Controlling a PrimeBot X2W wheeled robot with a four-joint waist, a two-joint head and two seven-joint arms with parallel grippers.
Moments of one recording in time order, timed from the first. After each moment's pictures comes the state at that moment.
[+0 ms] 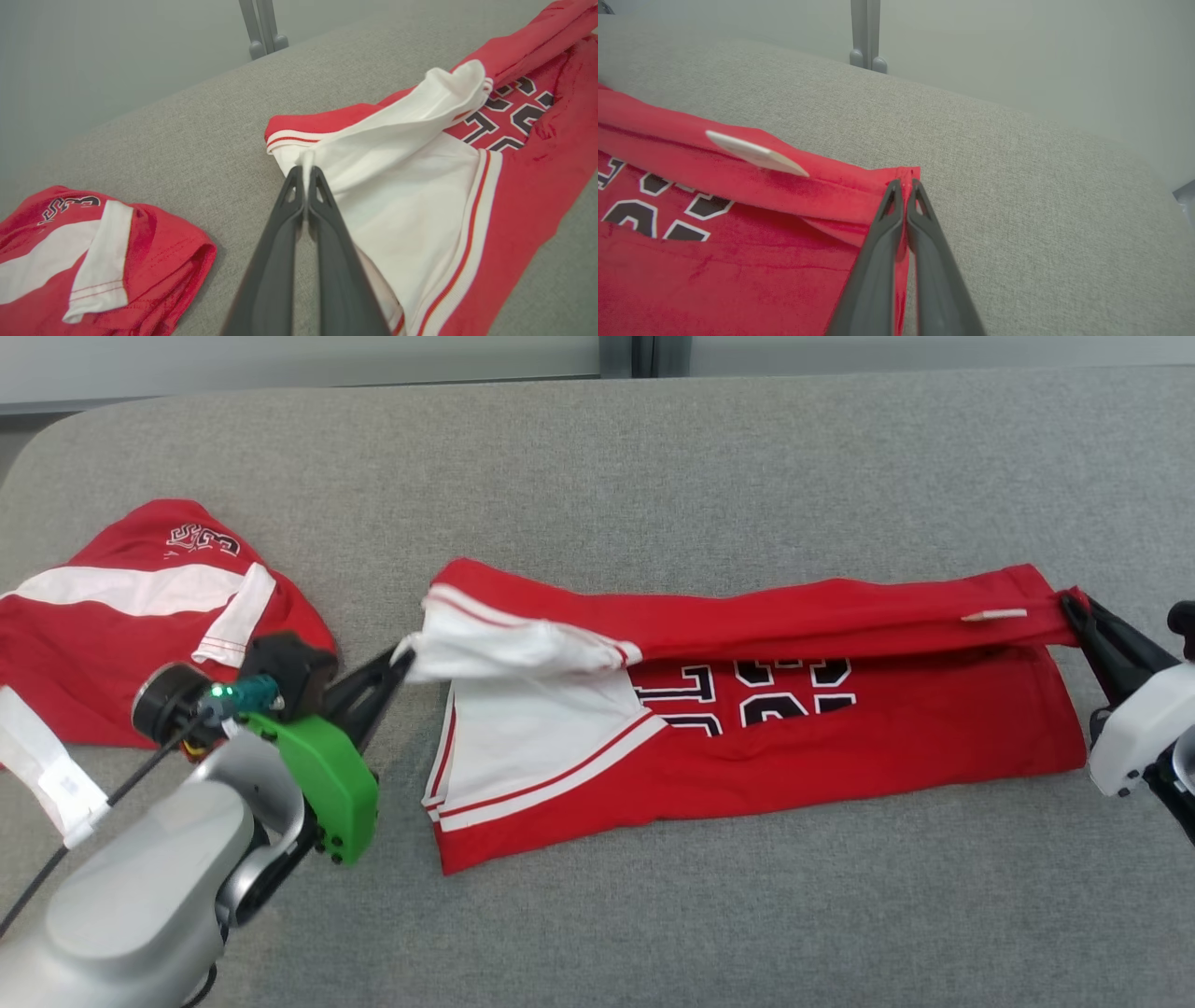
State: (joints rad) left arm -0.72 0.60 -0.98 0.34 -0.79 -0.04 -0.05; right arm -0.60 -0.74 0.70 0.60 0.76 0.13 -0.26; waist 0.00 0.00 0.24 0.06
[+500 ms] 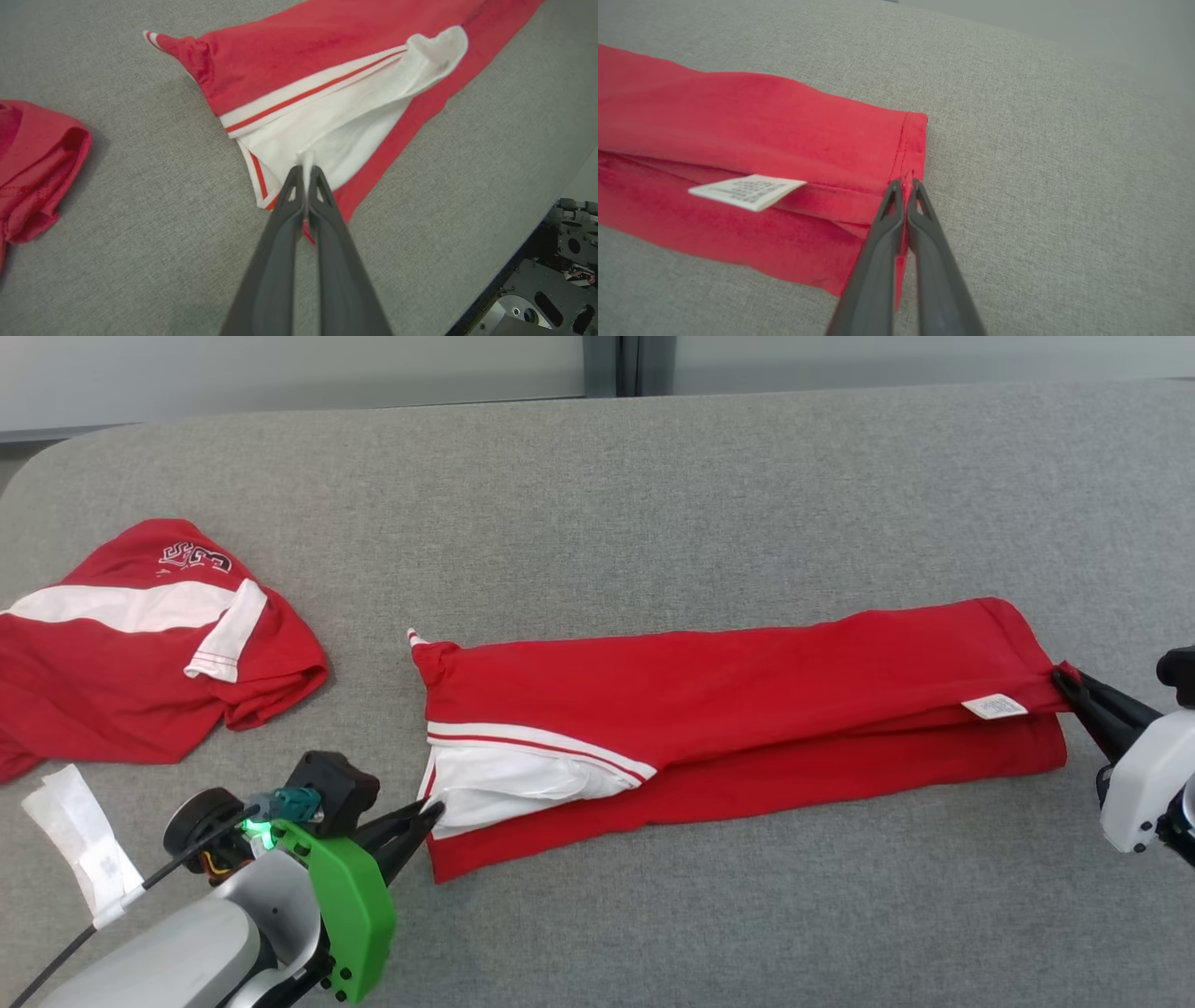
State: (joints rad) left arm -0.55 0.74 -1.06 0.04 -0.88 0.01 0.16; right arm -0.58 -0.85 0.91 0.53 0.95 0.13 -0.20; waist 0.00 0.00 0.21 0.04
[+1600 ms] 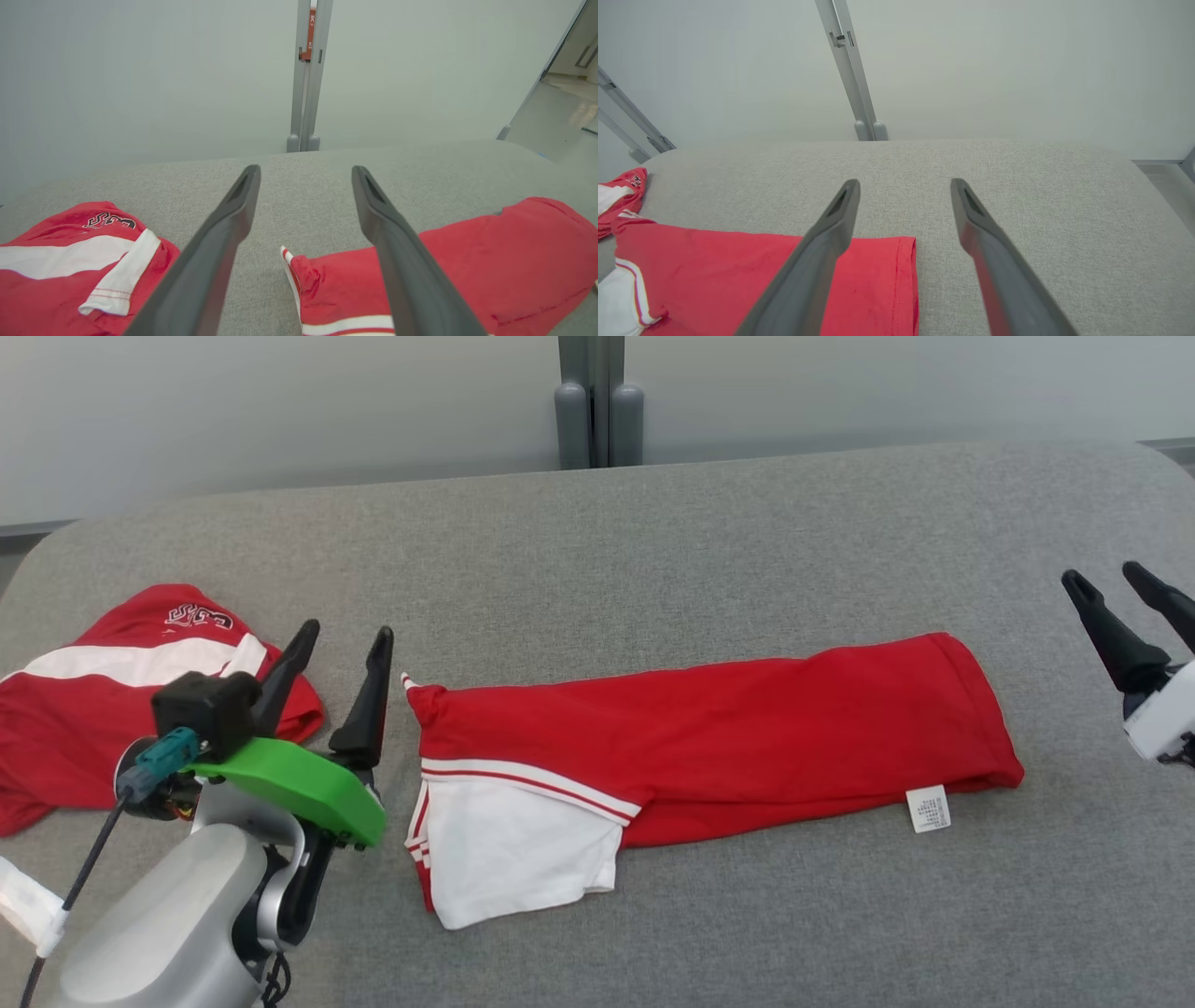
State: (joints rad) left arm -0.53 0.56 -0.82 0.22 -0.94 0.19 -0.24; right arm -0.66 -0.91 0.89 0.44 1.26 0.13 -0.26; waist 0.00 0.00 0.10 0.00
